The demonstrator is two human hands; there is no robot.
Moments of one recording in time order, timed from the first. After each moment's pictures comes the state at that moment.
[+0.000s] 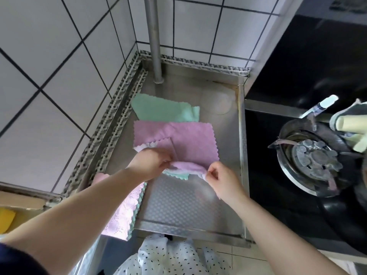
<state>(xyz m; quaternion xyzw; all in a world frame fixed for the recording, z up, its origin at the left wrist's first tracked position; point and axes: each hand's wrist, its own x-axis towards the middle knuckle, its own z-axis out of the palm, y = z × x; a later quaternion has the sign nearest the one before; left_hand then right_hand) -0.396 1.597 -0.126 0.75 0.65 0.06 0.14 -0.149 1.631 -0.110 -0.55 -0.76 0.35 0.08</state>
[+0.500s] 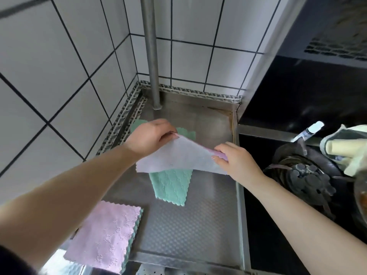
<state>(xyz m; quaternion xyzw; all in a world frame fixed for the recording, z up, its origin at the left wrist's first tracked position) -0.422 1.670 -0.021 0.78 0.58 0.25 0.02 -0.148 1.721 -0.033 -0.40 -0.88 0.19 0.16</state>
